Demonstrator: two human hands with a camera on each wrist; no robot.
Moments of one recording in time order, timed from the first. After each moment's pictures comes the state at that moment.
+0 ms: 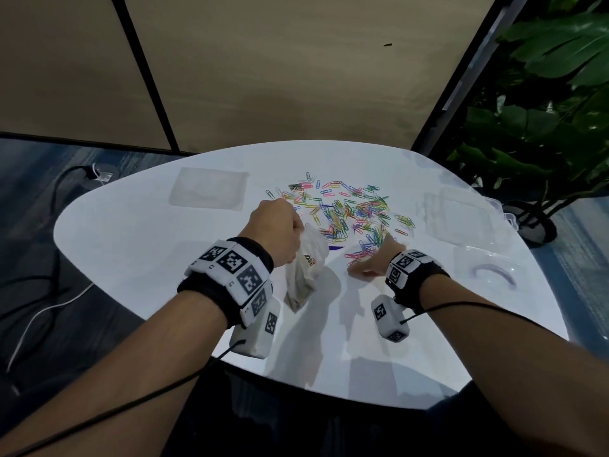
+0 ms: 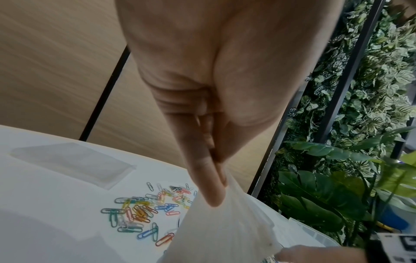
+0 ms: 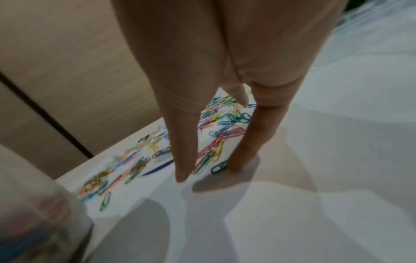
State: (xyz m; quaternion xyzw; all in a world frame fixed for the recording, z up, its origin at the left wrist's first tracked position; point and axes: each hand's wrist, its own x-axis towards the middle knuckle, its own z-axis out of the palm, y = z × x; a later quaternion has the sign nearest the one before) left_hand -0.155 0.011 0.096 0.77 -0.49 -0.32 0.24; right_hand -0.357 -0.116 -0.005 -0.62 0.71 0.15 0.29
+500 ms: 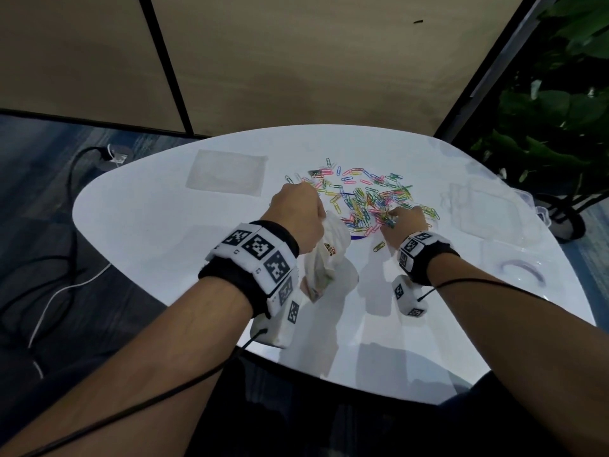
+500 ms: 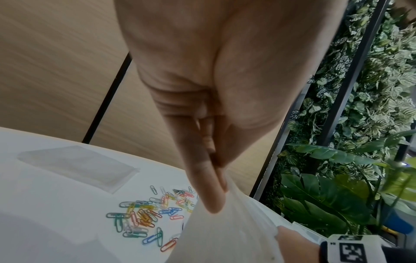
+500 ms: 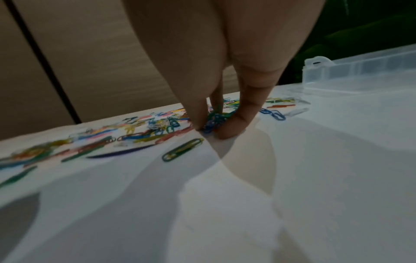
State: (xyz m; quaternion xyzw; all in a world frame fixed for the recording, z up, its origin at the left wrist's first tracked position) left_hand -0.146 0.007 0.089 0.77 -0.50 -0.31 0.22; right_hand -0.340 -0.155 -0.030 -0.73 0.66 0.05 0.15
